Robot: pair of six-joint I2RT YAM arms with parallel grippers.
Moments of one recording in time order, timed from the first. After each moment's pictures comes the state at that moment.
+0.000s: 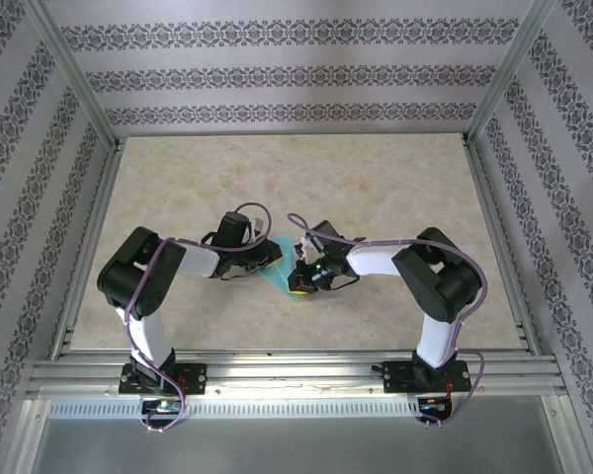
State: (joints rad) left arm -0.42 1.83 0.73 0.32 0.55 -0.94; right arm 0.66 1.83 0.87 -0.15 -0.66 0.70
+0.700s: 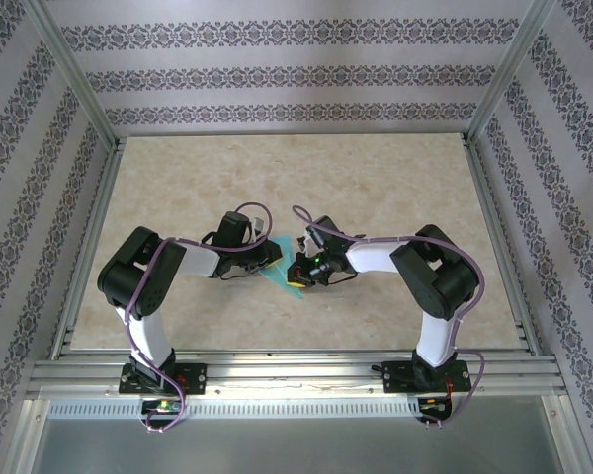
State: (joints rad) left arm -0.43 1.83 0.73 0.32 0.55 -0.92; right arm 0.65 1.85 0.89 -0.09 -0.62 0.82
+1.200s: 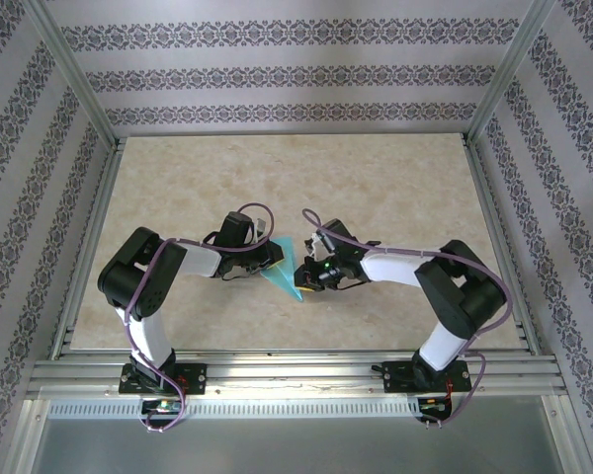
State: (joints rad) left arm -0.44 1.82 0.74 0.28 0.54 -0.92; right arm 0.65 1.66 0.79 -0.12 -0.62 0.80
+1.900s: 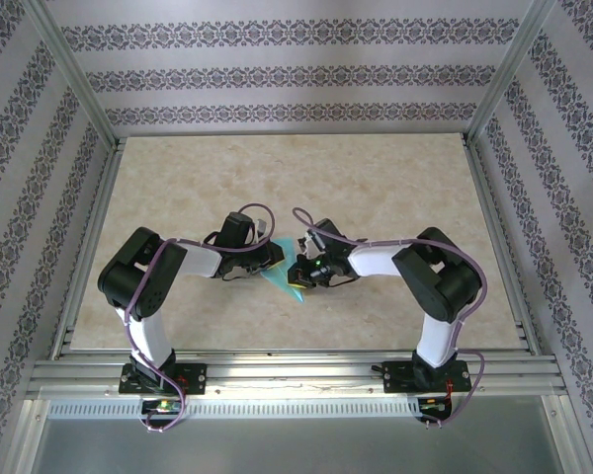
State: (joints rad) left arm -0.45 1.82 0.74 0.28 0.54 -0.92; right arm 0.66 1.82 0.83 -0.02 -0.59 0.82
